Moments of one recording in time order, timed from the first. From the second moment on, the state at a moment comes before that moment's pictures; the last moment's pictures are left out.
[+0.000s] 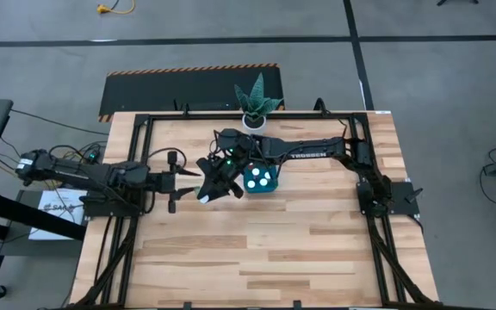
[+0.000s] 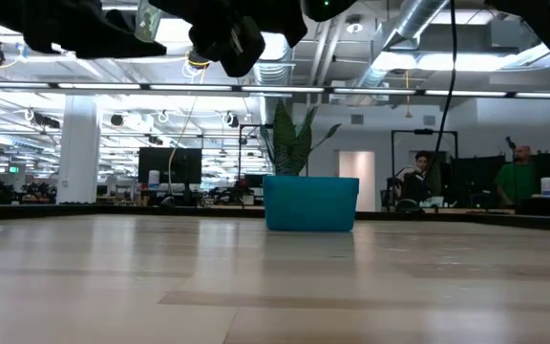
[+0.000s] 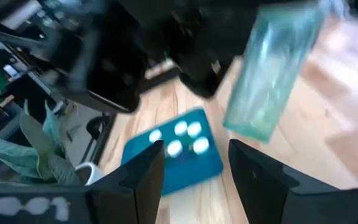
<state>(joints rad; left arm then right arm) -0.14 0.61 0.38 0.03 -0.23 0.42 -0.08 2.13 1.84 -0.10 -0.83 1.62</state>
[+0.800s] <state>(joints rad) -0.22 0.64 0.42 0.03 -0.34 0.53 -0.13 2.13 1.84 -0.14 -0.84 1.53</state>
